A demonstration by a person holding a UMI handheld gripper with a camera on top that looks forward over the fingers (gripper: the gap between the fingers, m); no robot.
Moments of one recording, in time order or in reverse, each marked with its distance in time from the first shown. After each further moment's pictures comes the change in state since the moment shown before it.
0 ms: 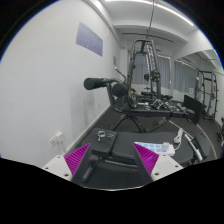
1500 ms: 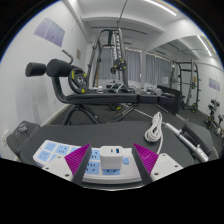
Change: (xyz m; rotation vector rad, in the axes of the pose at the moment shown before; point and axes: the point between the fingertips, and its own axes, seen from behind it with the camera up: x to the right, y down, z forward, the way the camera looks) arm 0.369 0.134 0.296 0.002 0.307 0.084
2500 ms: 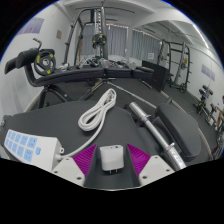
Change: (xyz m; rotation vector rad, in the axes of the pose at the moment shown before) arm 0.217 0.051 0.025 -0.292 0.140 0.033
